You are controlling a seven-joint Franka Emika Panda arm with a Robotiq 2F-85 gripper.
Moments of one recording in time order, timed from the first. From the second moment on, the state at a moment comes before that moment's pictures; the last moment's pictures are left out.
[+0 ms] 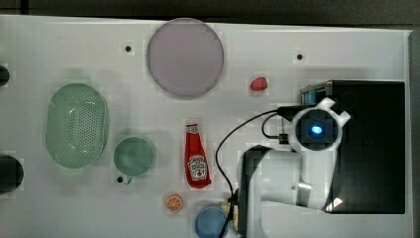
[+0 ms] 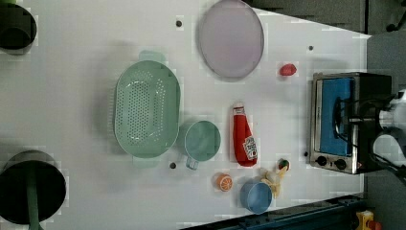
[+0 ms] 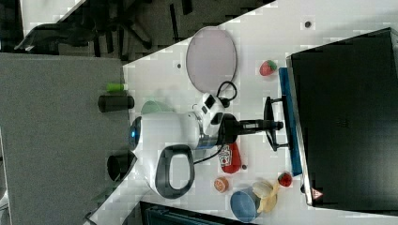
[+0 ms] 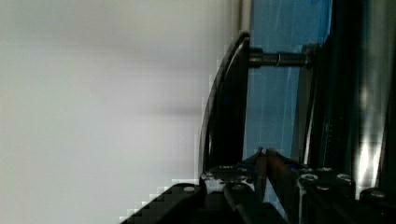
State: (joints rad) arm -0.06 0.14 -0.31 -2.28 -0.39 0.85 -0.91
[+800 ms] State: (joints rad) arm 0.09 0.35 -0.16 -2.32 -0.94 0.83 -0.22
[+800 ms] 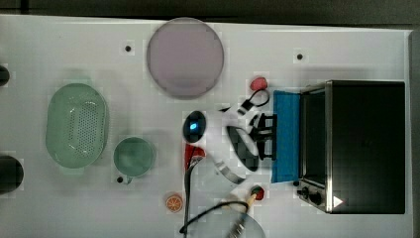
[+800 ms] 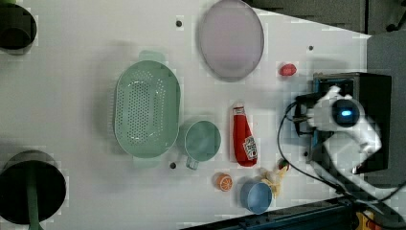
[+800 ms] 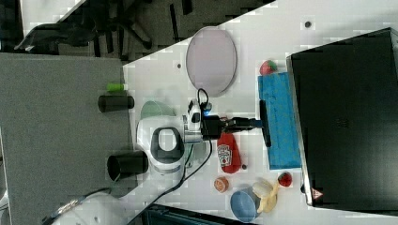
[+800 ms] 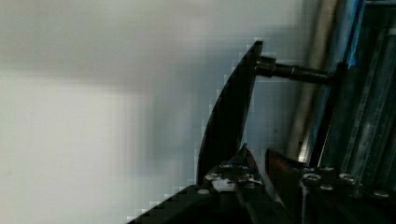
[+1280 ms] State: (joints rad) arm 0.18 0.53 -0.15 -2.29 -1.05 0.81 0.11
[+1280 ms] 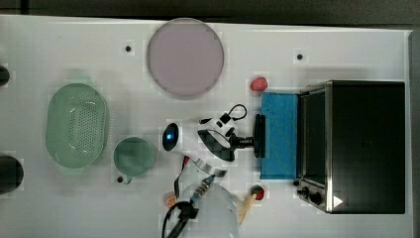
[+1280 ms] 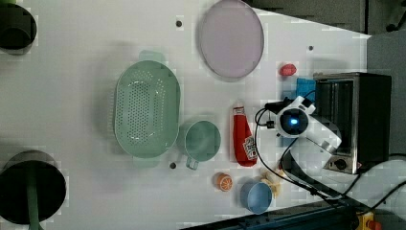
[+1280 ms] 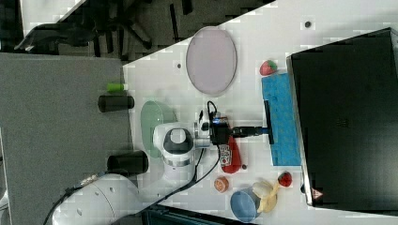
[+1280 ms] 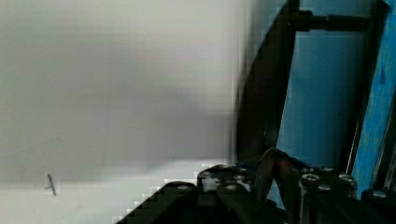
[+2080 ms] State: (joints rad) arm 0.19 0.25 -0.15 -2.24 -0.38 0.81 0.17
